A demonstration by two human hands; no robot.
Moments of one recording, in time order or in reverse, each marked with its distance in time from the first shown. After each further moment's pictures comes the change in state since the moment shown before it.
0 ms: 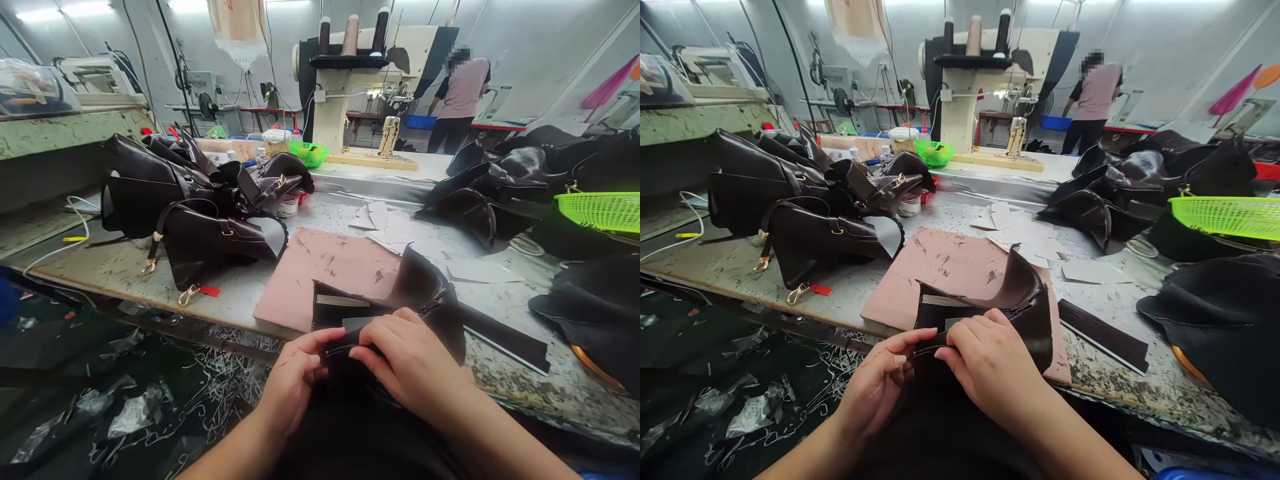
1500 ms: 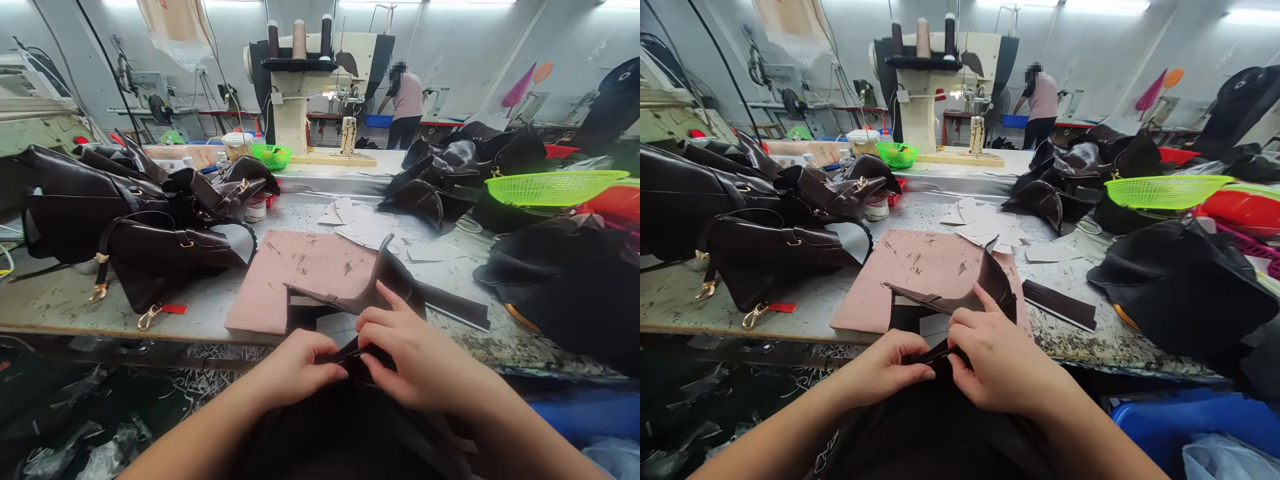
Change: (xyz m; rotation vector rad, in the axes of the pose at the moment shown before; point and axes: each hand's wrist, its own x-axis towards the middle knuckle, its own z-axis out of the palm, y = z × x) left_hand 0.032 0.015 0.019 1.138 -0.569 0.035; right_hand -0.020 0.008 -0.038 0.046 -0.233 0.110
